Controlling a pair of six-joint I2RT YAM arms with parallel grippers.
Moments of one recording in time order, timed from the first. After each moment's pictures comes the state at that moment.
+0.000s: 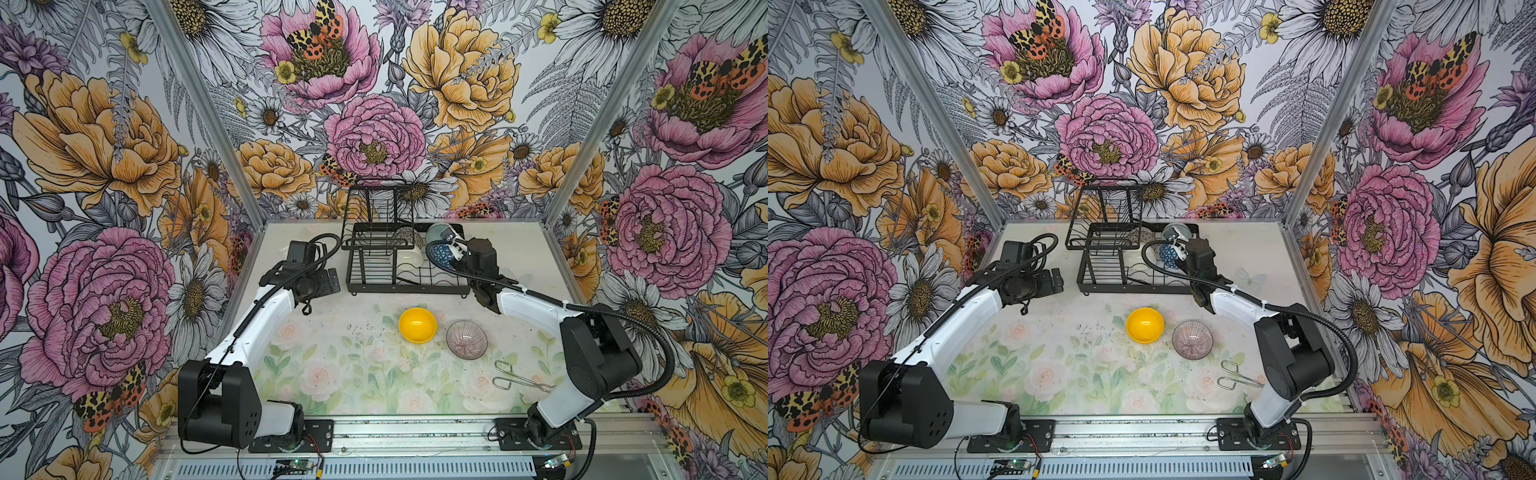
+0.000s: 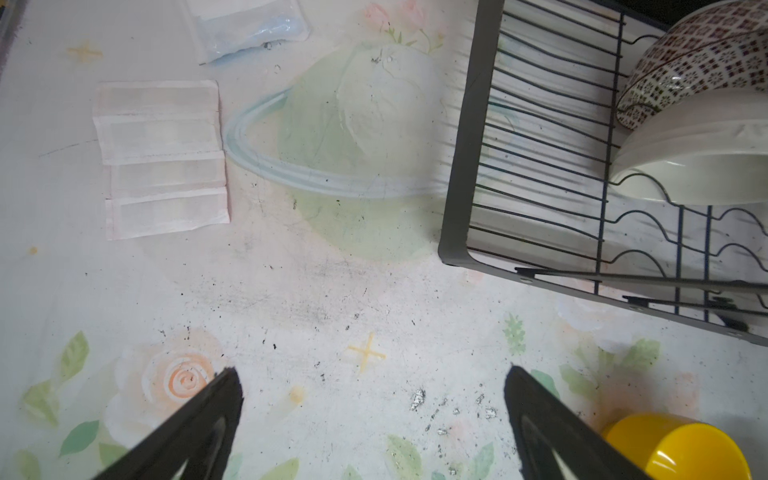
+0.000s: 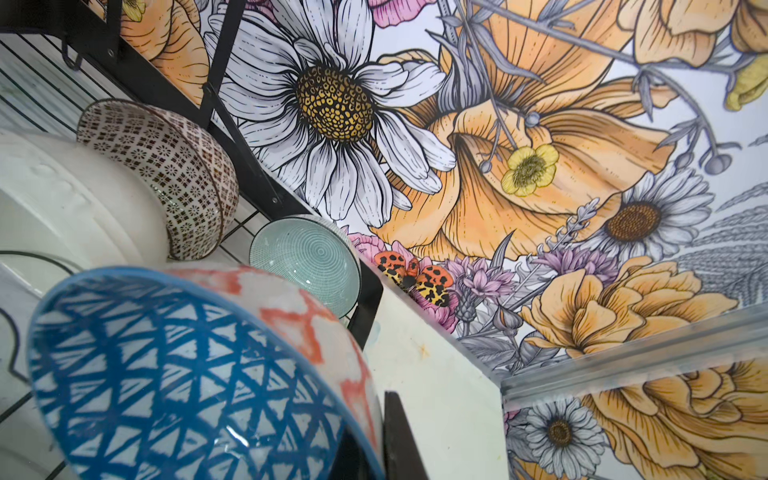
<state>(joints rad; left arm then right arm) -0.14 1.35 1.07 -0.69 -0.05 -0.36 0.40 1.65 0.98 0.38 0.33 -0.64</state>
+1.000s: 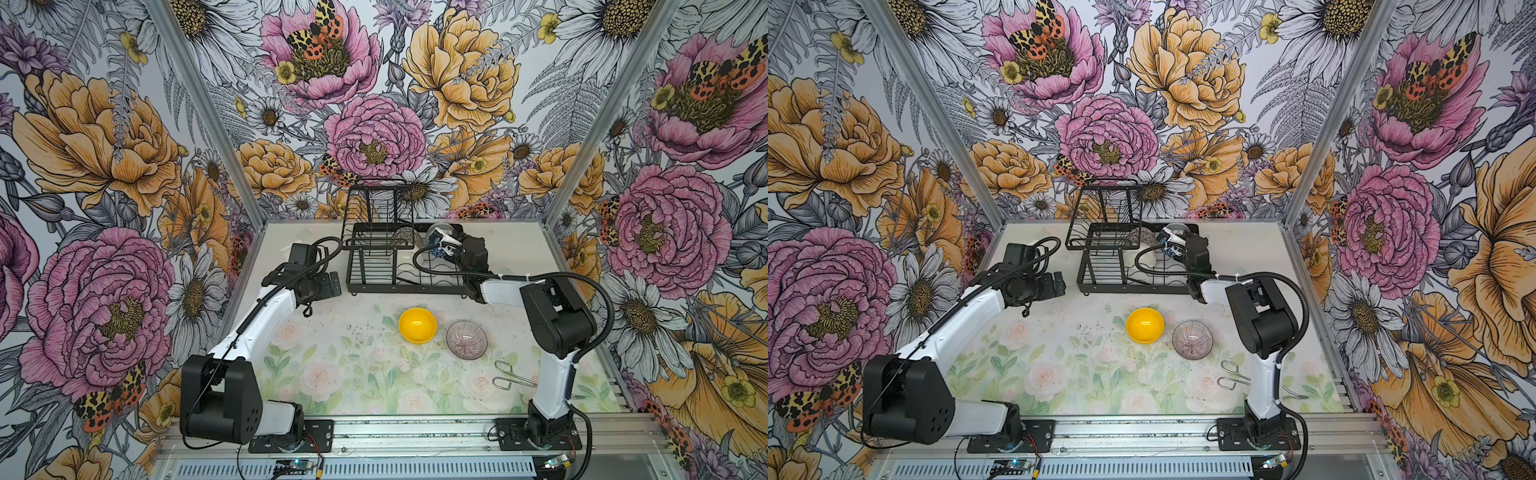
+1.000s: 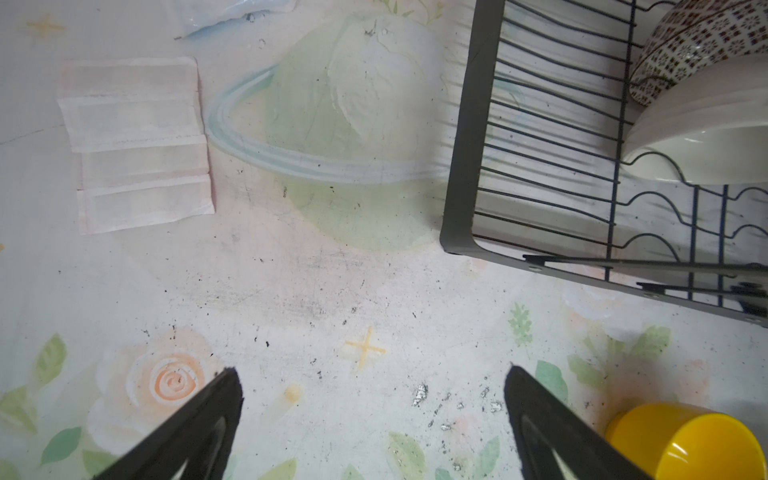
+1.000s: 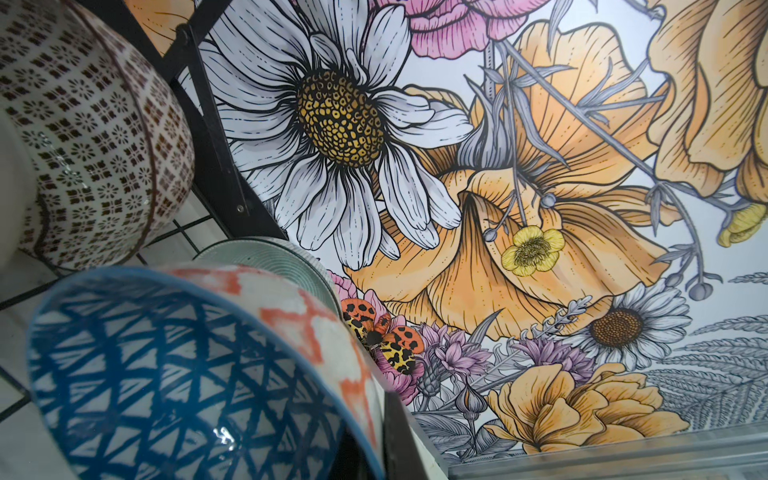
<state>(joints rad) -0.14 1.37 1.04 -0.68 -0.03 -0.35 0.35 1.96 1.08 0.72 0.24 -0.95</state>
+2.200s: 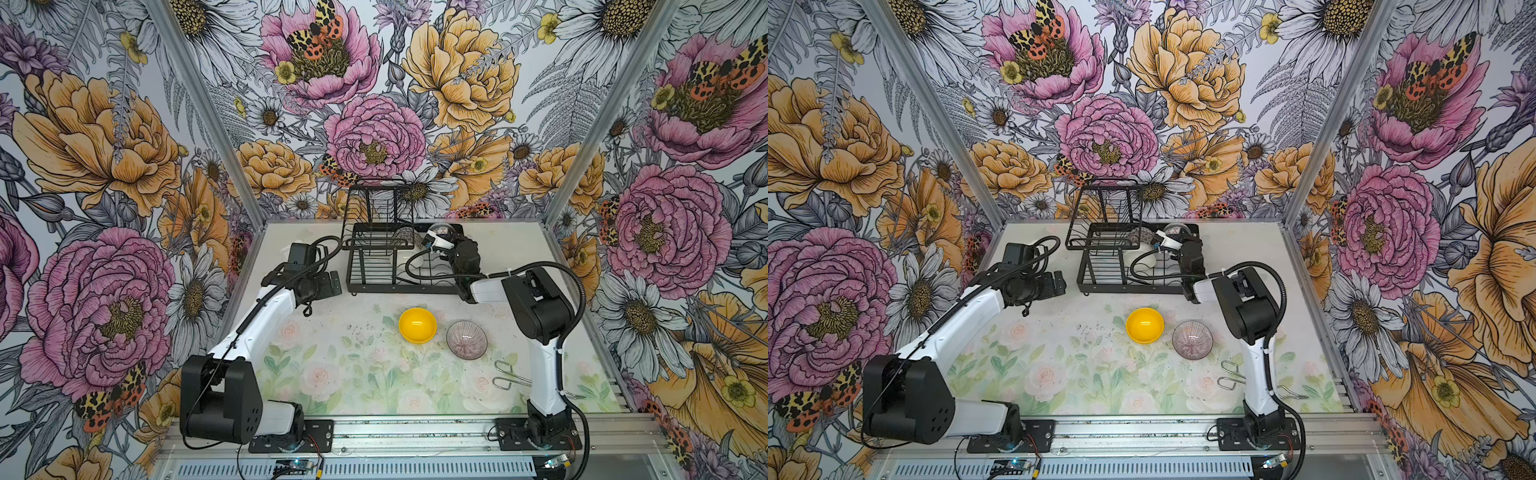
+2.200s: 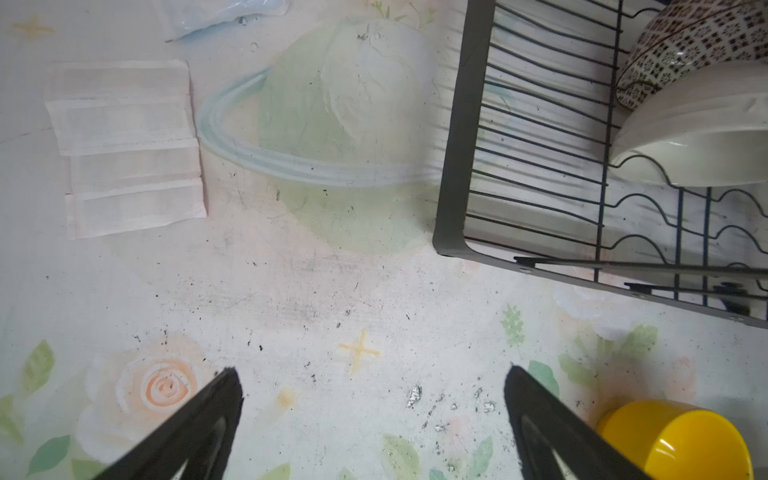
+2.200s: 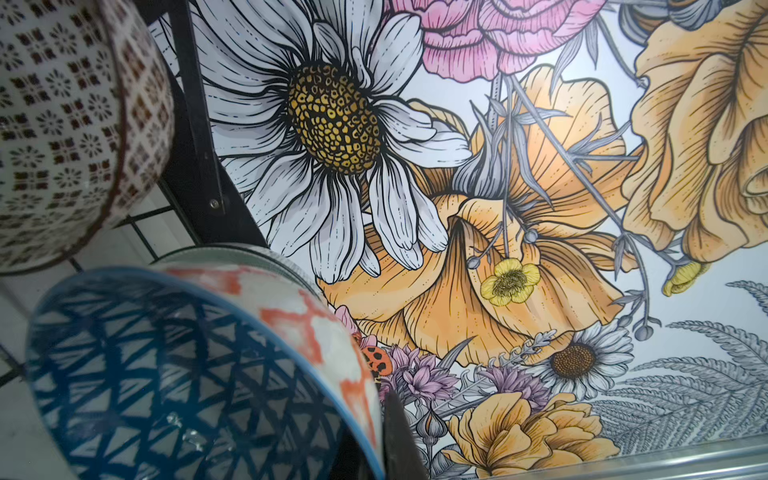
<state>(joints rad) -0.13 1.37 1.04 -0.66 -0.01 -0.35 0.36 2.13 1.15 0.94 0.28 -1.15</state>
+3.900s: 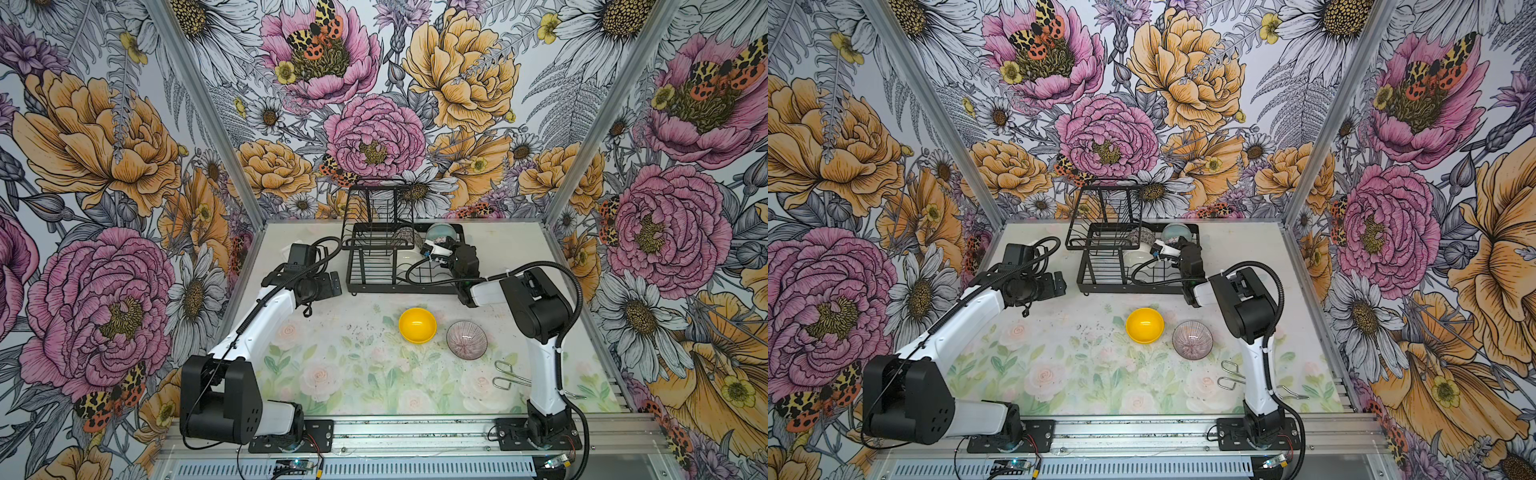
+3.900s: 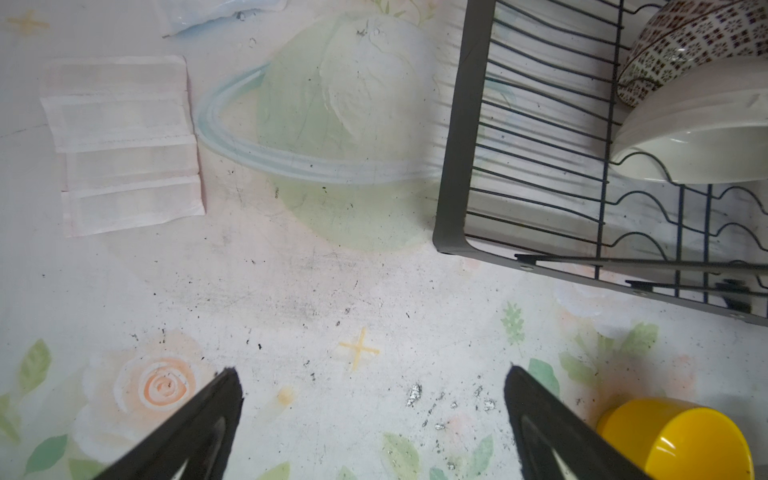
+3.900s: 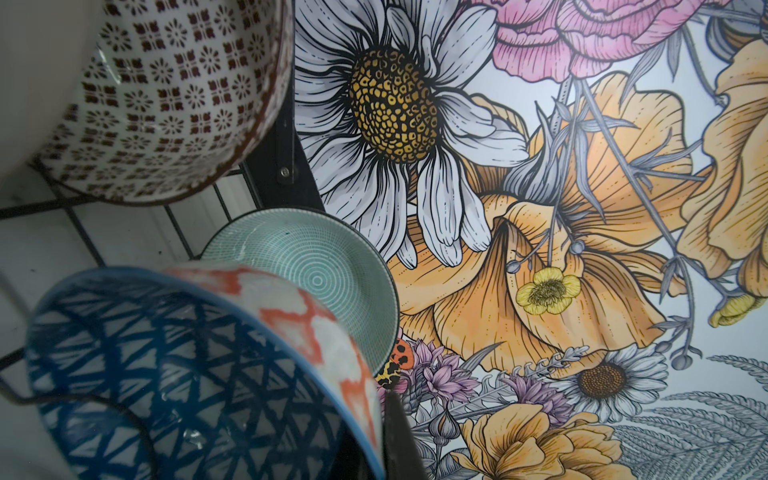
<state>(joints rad) -0.13 1.37 1.04 -0.66 0.00 -0.35 0.36 2.14 1.11 0.90 0.25 -1.21</state>
